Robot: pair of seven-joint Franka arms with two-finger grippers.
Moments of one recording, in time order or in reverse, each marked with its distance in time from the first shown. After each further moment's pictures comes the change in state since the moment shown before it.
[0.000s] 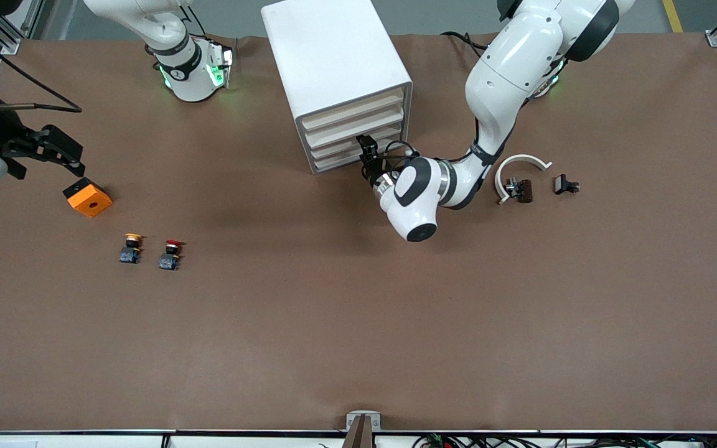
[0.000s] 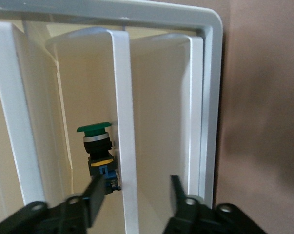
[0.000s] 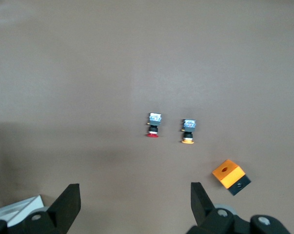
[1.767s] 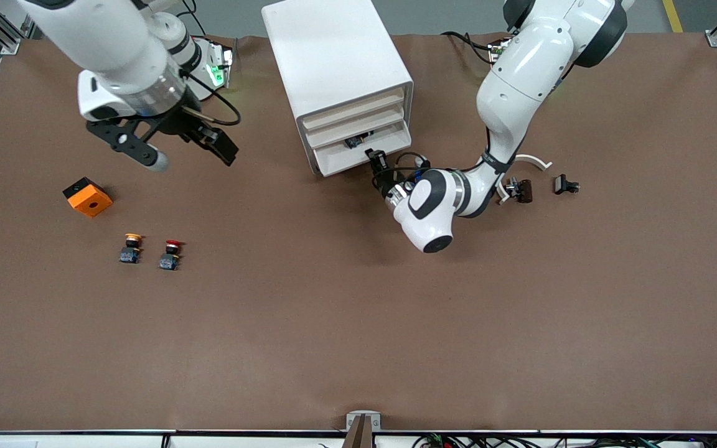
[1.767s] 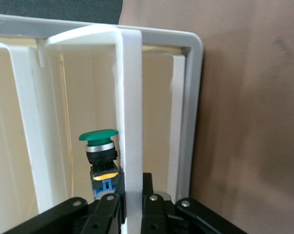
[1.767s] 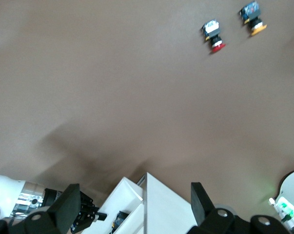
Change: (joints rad) left arm 0.077 0.020 0.013 0.016 -0.006 -0.026 -0.012; right arm 0.376 0.091 0.006 0.015 0.102 -0.015 0.974
